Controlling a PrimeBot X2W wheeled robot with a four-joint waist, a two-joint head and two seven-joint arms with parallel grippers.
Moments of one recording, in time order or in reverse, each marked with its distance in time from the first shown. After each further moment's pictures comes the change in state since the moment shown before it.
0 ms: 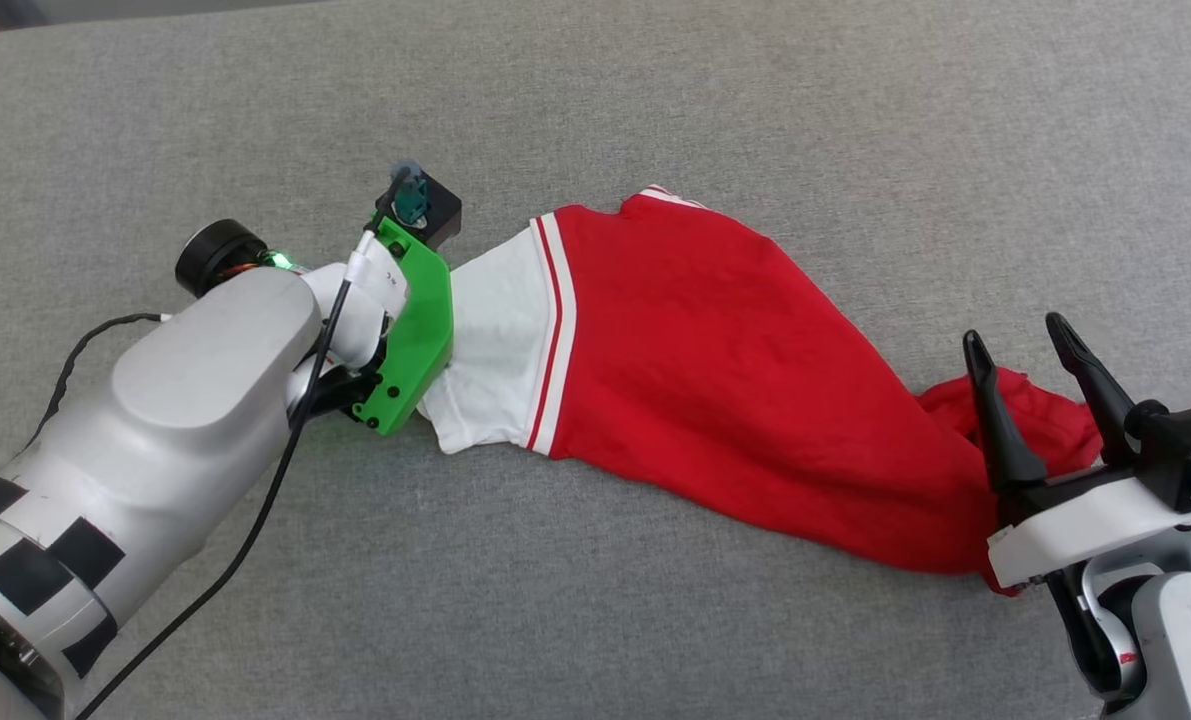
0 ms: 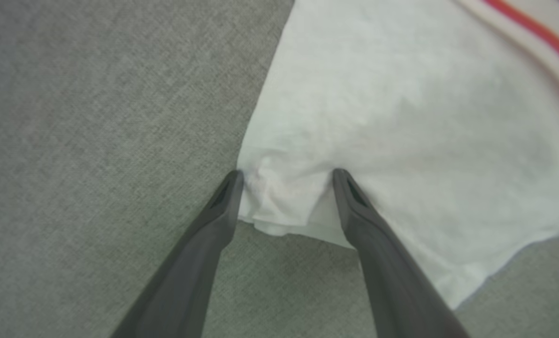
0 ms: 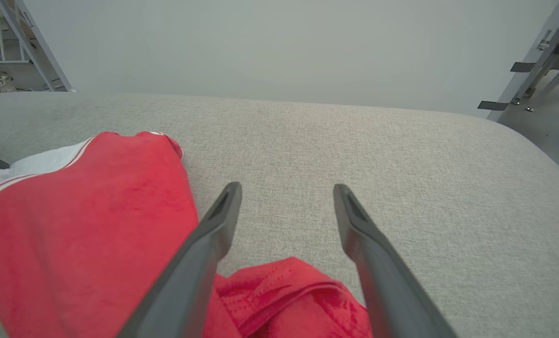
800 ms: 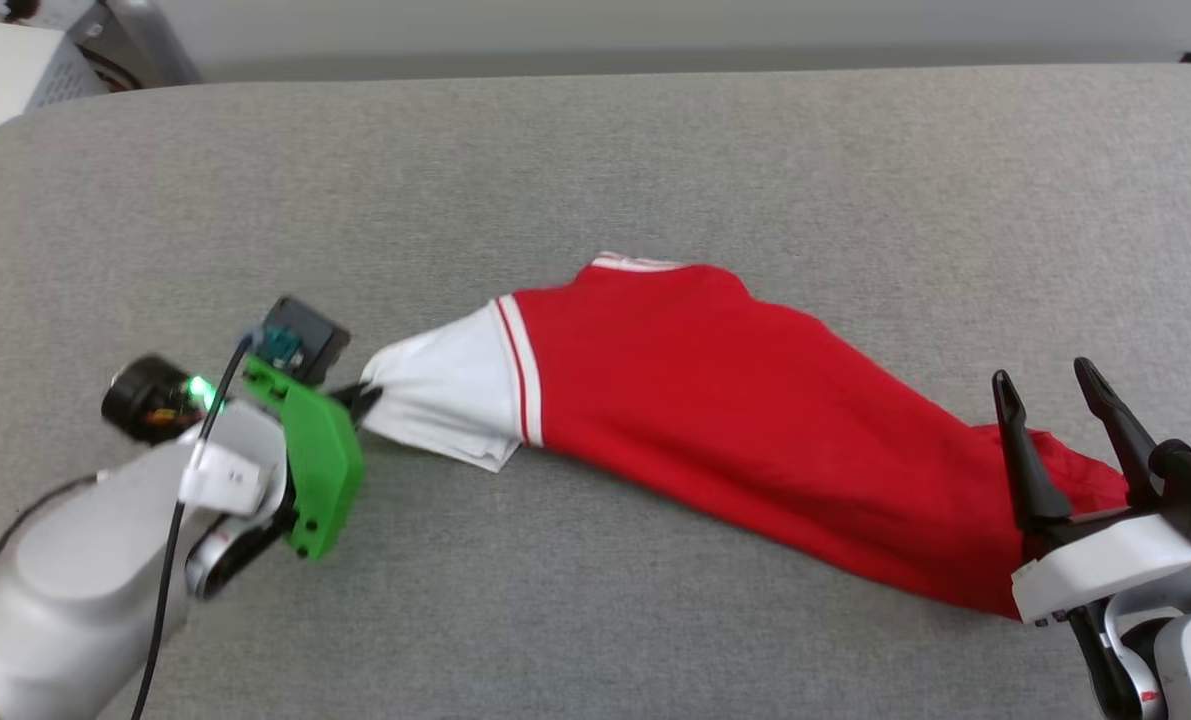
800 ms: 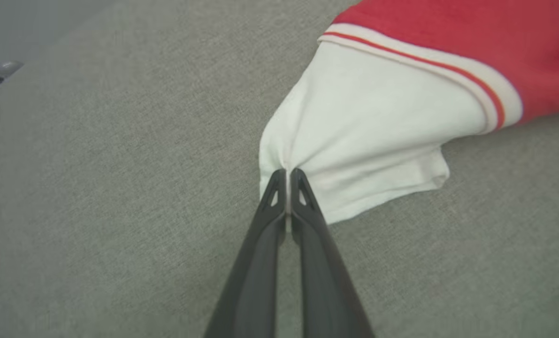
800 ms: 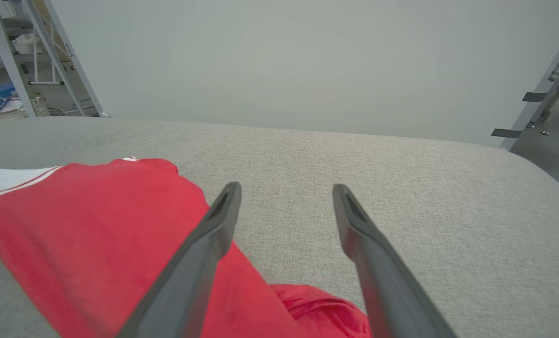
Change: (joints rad) left arm 0.250 0.216 0.034 -0.226 -0.007 0.101 -0.511; right arm 0.066 0.005 -0.050 0.002 0.000 0.000 0.003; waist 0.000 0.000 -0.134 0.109
